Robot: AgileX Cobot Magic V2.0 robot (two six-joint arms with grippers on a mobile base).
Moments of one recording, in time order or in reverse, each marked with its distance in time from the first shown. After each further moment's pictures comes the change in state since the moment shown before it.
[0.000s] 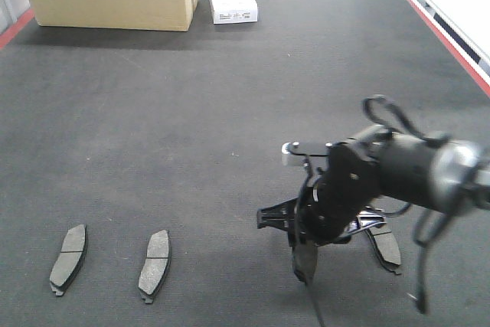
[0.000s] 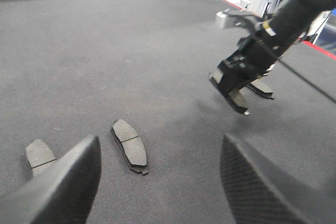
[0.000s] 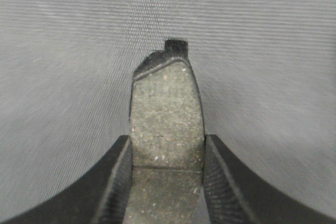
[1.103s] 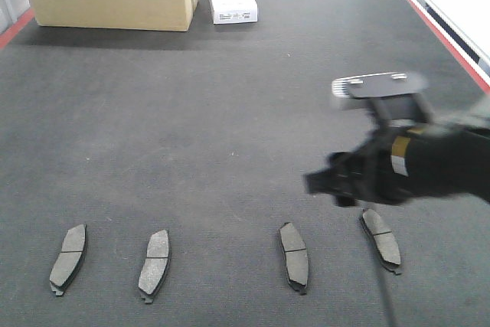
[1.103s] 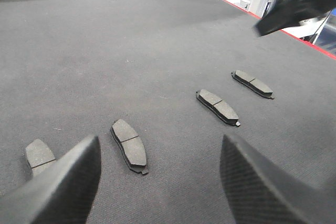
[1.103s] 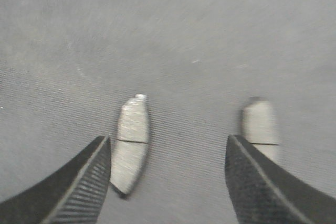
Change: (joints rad) left arm 0.000 0.000 0.000 -0.001 0.000 0.000; right arm 0.019 -0.446 0.087 -0.235 0.031 -0.024
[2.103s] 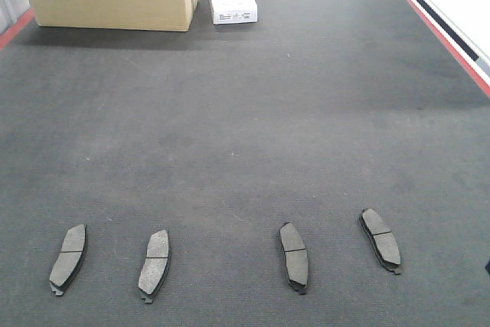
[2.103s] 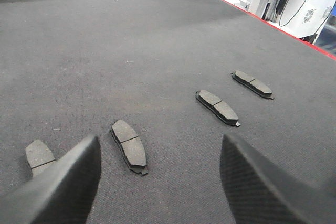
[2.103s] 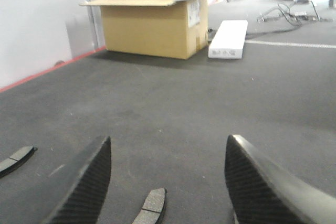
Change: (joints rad) left arm 0.000 0.000 0.000 0.000 -0.001 0.000; right arm 0.000 -1.160 0.666 -0.023 -0.386 -0.138
